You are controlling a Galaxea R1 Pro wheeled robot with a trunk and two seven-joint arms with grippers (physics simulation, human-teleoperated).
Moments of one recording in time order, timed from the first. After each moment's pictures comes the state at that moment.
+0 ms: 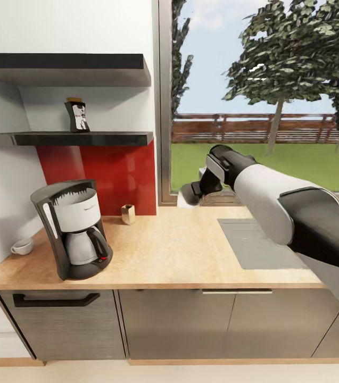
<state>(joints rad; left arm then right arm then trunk) 0.01 0.11 -0.02 -0.12 0.12 0.00 0.03 -1.73 0.17 0.16 -0.03 0.01 1.04 0.14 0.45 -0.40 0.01</state>
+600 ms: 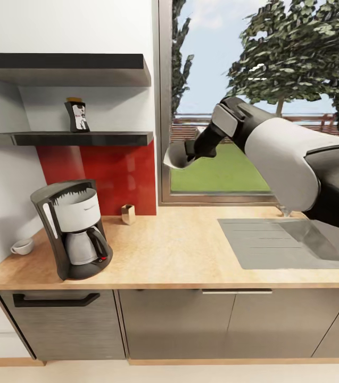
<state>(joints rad) 0.01 0.09 -0.01 -0.12 0.13 0.00 0.03 -1.94 0.17 0.11 -0.02 -0.22 1.04 0.14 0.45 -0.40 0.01</state>
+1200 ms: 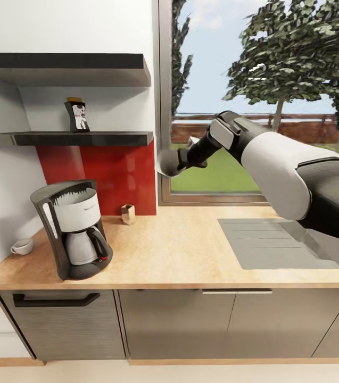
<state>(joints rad) 0.01 0.08 -0.02 -0.12 0.12 0.00 0.02 -1.89 0.17 0.11 -0.02 -0.21 1.04 0.33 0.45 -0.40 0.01</state>
